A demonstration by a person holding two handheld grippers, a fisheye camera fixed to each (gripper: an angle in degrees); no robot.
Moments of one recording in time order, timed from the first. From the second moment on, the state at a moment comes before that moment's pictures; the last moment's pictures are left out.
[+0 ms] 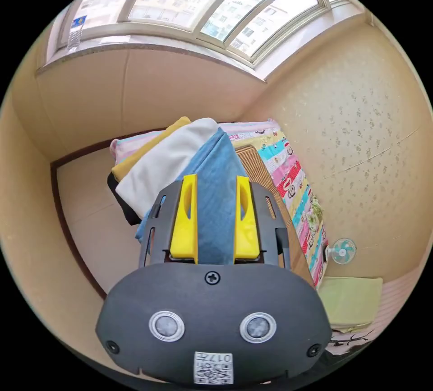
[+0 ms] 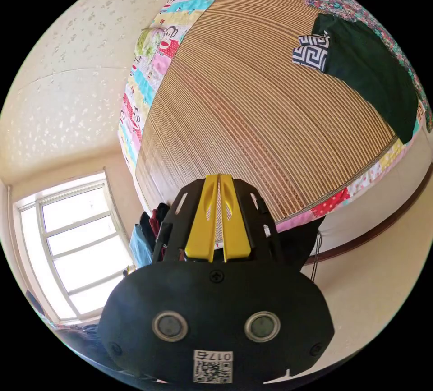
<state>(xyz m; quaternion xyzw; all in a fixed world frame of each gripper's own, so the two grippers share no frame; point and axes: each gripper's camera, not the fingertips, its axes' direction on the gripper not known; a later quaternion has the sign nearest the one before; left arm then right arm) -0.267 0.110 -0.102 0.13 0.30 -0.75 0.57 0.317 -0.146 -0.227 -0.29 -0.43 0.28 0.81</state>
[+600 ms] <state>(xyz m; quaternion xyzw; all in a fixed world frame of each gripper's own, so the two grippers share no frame) -0.111 -0.212 -0.273 0.24 0.65 -0.16 0.70 0.158 -0.075 -0.255 -0.28 -0.43 0.22 0.83</state>
